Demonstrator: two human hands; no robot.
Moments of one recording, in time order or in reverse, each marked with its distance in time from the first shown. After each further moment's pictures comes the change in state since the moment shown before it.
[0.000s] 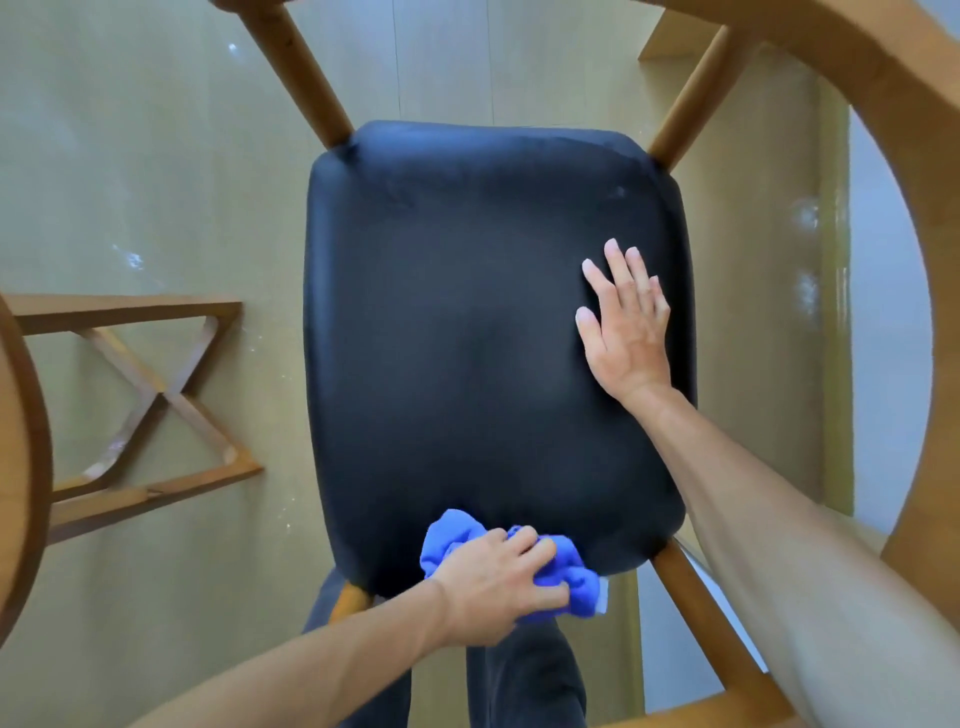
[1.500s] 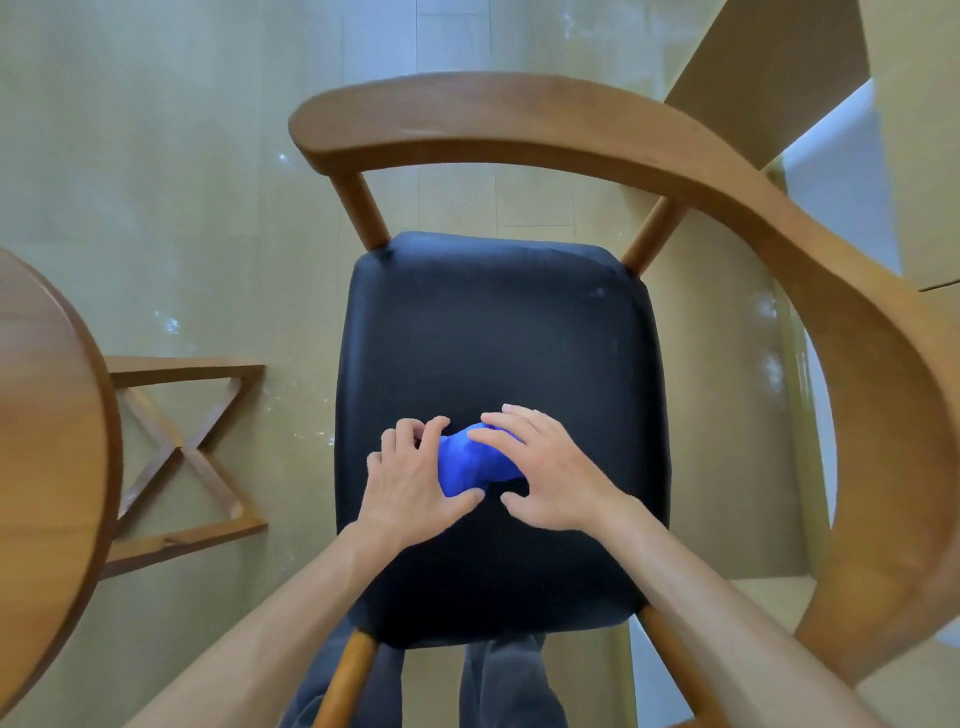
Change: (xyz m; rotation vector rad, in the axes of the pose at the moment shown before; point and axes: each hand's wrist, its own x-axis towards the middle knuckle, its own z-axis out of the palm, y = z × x) left_hand -0.042 -0.094 -0.063 -0.444 0.436 -1.054; right_hand -0.052 -0.084 -0.057 0.179 -0.509 -0.438
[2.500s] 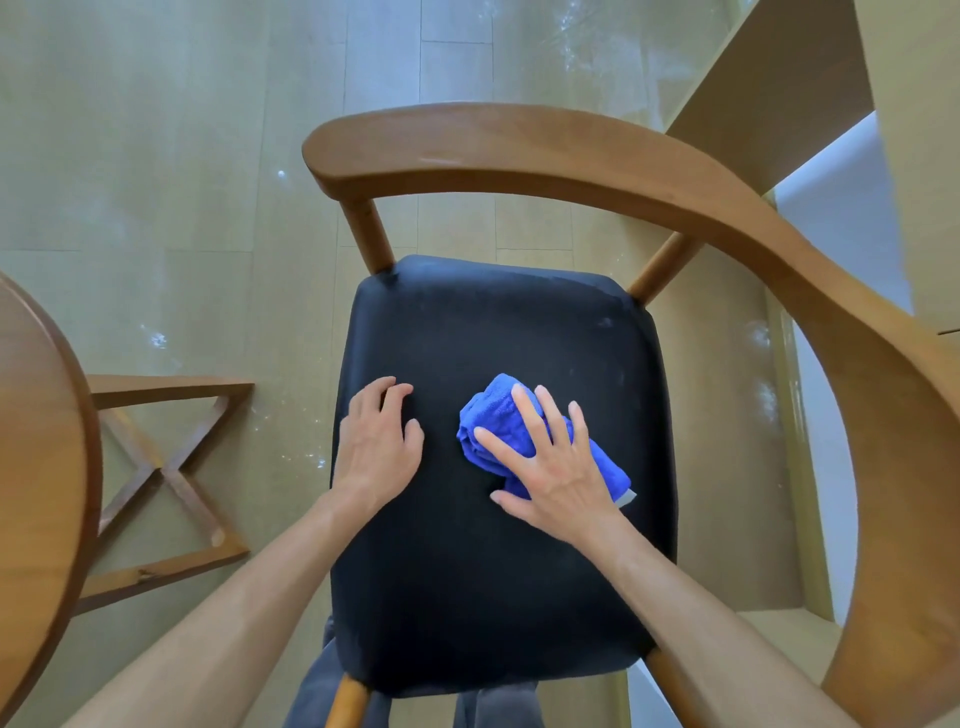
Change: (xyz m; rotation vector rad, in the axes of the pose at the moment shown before) left_hand 0.063 -0.025 -0.034 -0.201 0.208 -0.077; right_hand 0.030 0.024 0.015 -0.555 0.195 0.068
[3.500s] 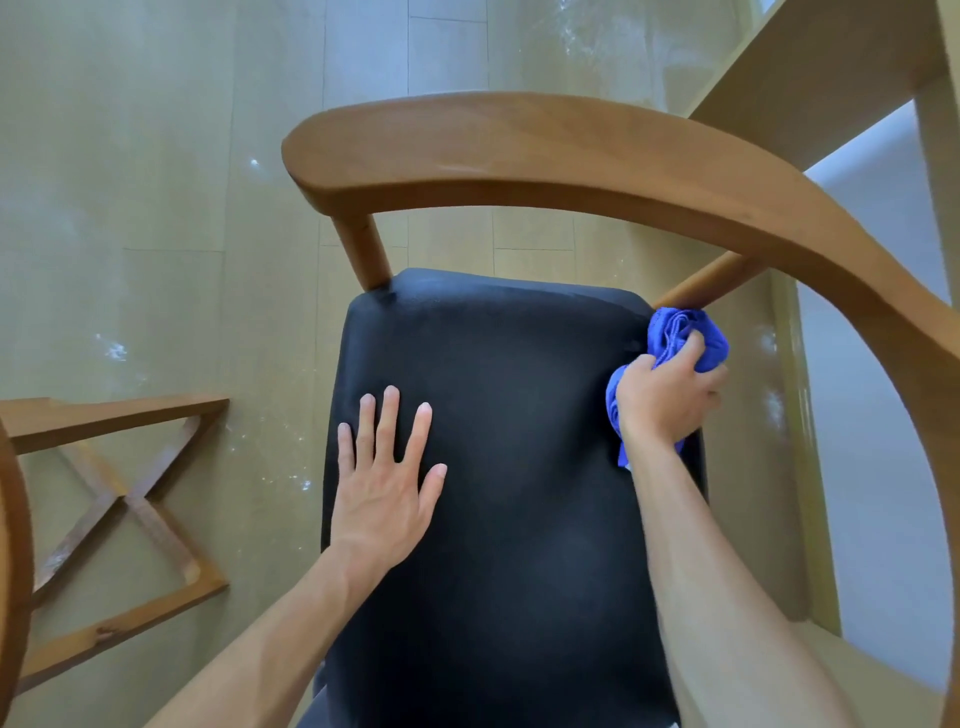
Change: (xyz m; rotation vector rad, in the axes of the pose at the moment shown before) left_hand 0.020 -0.031 0.033 0.402 -0.058 0.202; right_hand 0.107 0.088 -0.009 0.388 0.394 1.407
